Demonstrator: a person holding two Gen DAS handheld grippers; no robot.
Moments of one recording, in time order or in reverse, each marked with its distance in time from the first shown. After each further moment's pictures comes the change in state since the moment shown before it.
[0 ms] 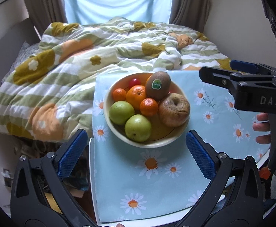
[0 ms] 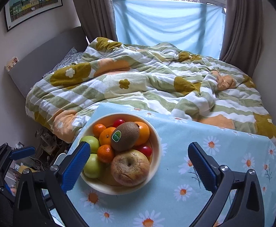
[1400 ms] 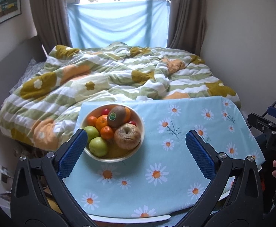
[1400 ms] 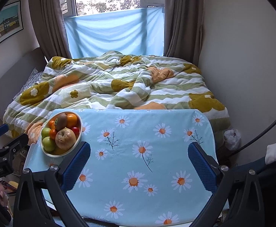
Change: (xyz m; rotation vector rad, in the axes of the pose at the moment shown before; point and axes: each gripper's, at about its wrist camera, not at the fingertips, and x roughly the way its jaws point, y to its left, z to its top) left arm -0.074 -0.118 0.024 -0.033 -0.165 0.046; right arm -0.151 -0.130 -0.066 0.178 -0.045 -0.248
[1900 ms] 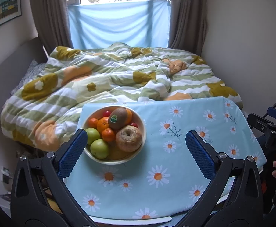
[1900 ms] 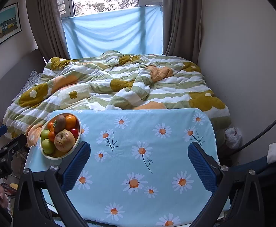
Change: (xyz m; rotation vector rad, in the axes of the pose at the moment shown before) left arm 0.003 0.002 0.007 0.005 -0.002 0.012; right arm 0.004 -0.003 0.003 0.006 0.004 0.004
